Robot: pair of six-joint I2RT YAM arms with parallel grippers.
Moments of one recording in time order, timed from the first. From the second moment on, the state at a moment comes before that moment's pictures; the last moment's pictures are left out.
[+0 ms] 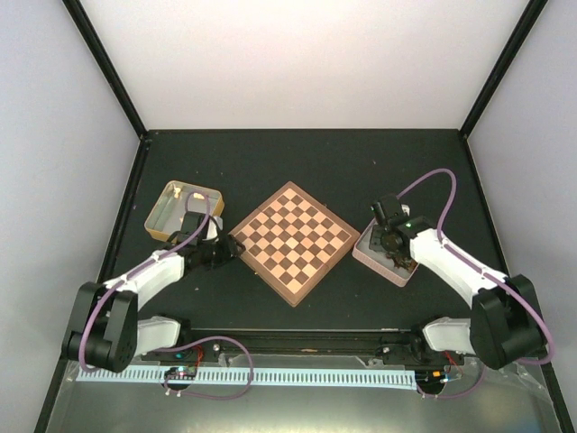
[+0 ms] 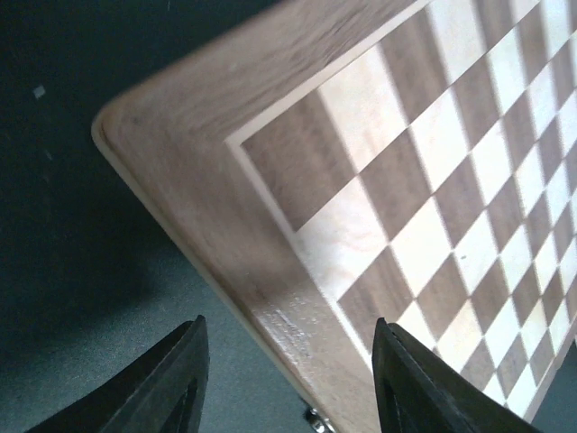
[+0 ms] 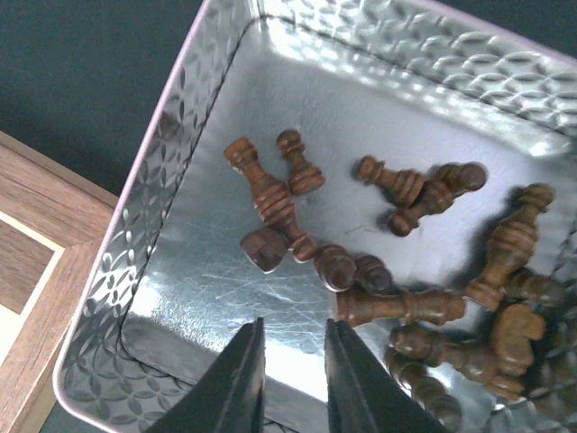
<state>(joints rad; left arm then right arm) -0.22 1.20 0.48 -0.24 0.37 -0.67 0.41 1.31 0.79 -0.68 0.23 0.59</state>
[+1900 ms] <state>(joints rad) -0.22 0.94 0.57 -0.42 0.17 -0.65 0.77 1.64 1.24 -0.60 0.10 0.51</state>
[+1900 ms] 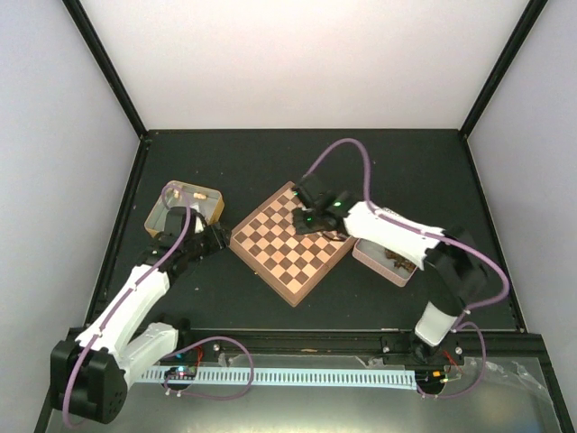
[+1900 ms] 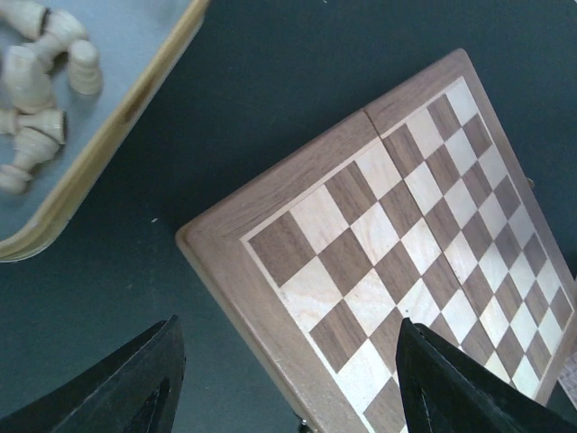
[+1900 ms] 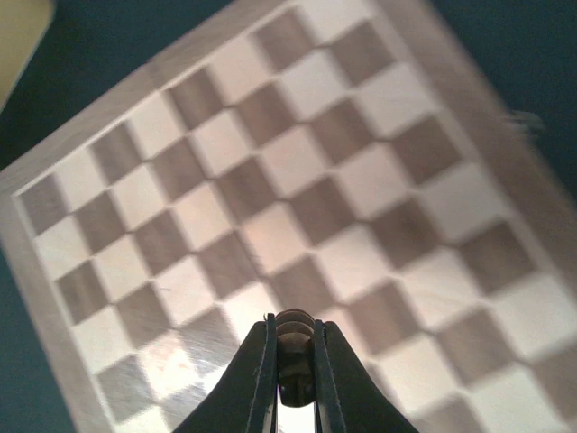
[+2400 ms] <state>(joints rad) -0.22 0.57 0.54 -0.55 -0.02 -0.69 1.02 2.09 1.68 -0.68 0.00 0.53</state>
